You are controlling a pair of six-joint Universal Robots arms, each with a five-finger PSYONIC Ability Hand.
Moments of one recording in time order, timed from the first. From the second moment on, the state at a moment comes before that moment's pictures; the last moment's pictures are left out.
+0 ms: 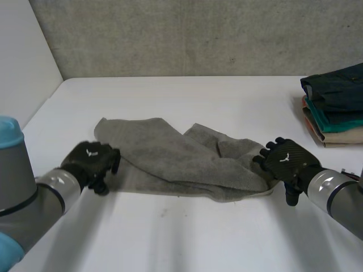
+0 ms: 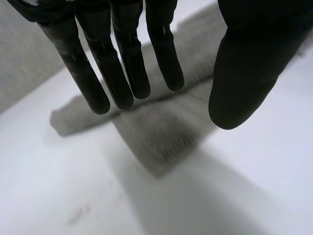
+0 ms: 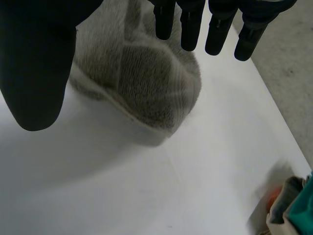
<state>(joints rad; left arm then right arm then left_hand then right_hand) 4.39 -1.78 -1.81 3.13 -1.47 3.54 1.77 -1.30 1.79 0.03 1.25 2.23 0.79 0.79 0.79 0.79 0.61 0.24 0.25 0.25 0.25 0.09</state>
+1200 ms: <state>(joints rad) 4.38 -2.23 -1.50 3.31 -1.38 3.61 1.73 -1.05 1.71 -0.21 1.03 2.24 1.12 1.10 1.10 1.10 0.92 1.13 1.18 1.19 1.20 0.99</state>
